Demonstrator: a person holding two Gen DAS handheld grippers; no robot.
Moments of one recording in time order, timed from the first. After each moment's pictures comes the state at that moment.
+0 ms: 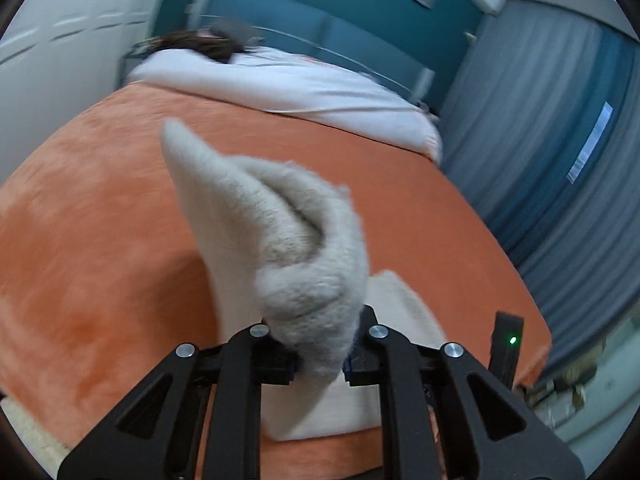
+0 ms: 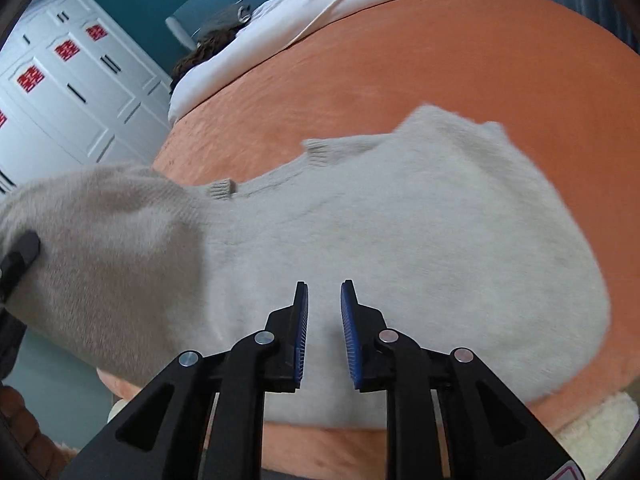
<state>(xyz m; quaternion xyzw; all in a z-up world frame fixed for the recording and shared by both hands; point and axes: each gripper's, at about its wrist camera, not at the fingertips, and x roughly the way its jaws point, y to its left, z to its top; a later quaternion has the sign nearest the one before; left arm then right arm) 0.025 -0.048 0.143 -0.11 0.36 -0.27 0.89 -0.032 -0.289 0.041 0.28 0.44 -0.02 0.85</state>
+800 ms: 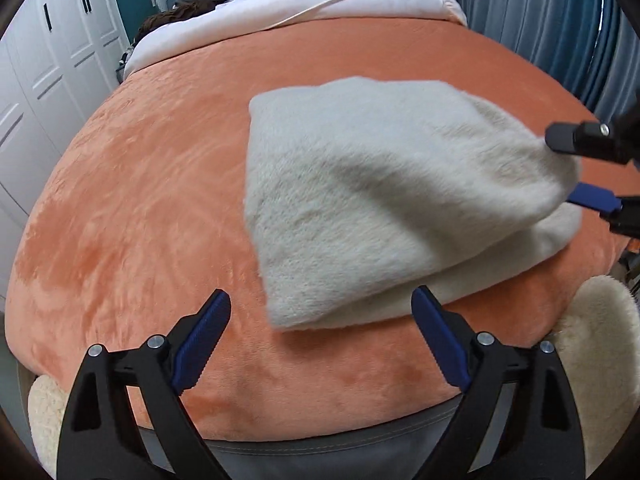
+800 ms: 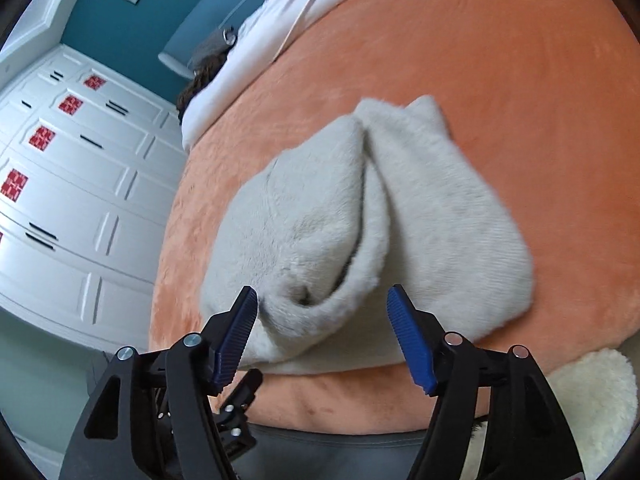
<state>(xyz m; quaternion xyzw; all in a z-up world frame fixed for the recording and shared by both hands) -0.025 -0.097 0.000 0.13 0.46 -0.17 0.86 -0.069 -0.335 0.041 0.37 0.44 0.02 0.82</state>
